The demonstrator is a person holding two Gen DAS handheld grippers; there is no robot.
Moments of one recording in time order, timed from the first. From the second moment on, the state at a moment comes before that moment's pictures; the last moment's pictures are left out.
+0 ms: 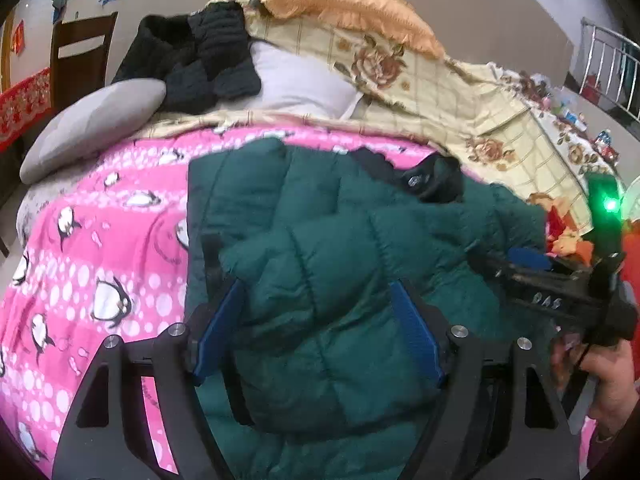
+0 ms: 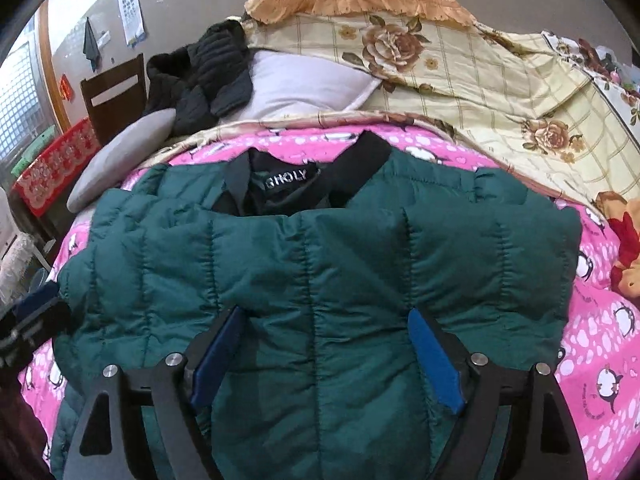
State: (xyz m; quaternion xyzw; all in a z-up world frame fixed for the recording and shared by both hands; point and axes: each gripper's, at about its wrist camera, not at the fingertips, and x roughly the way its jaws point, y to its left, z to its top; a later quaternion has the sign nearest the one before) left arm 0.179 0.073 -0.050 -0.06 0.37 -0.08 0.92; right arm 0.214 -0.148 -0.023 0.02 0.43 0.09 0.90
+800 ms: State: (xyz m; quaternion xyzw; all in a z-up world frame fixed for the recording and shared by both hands) left arm 0.190 0.072 -0.085 -0.04 0.37 -0.05 0.93; right arm 0.162 -0.194 -0.006 -0.02 0.42 0.07 0.91
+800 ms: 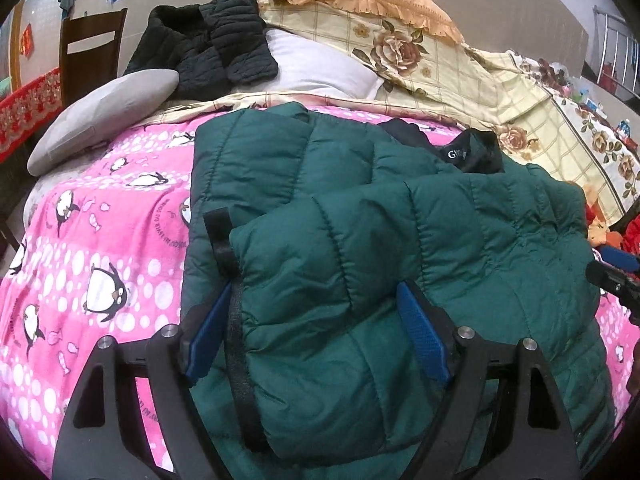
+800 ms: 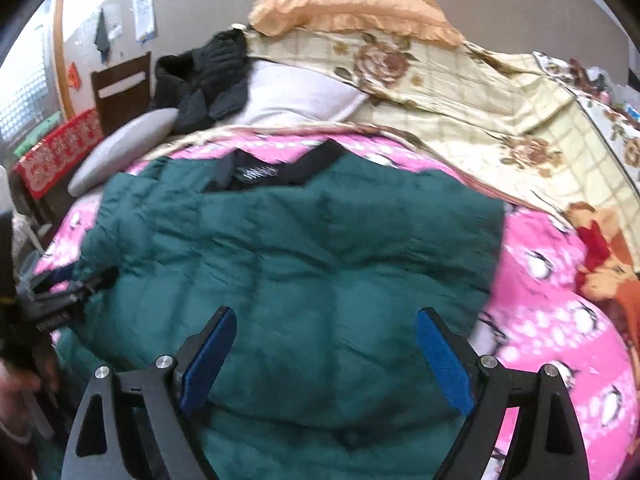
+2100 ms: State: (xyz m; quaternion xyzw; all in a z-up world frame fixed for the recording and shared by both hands) left arm 0.064 0.124 -0.063 -0.02 0.38 -0.06 0.92; right arm 0.041 -0.269 0.000 0.07 0.46 0.07 0.88
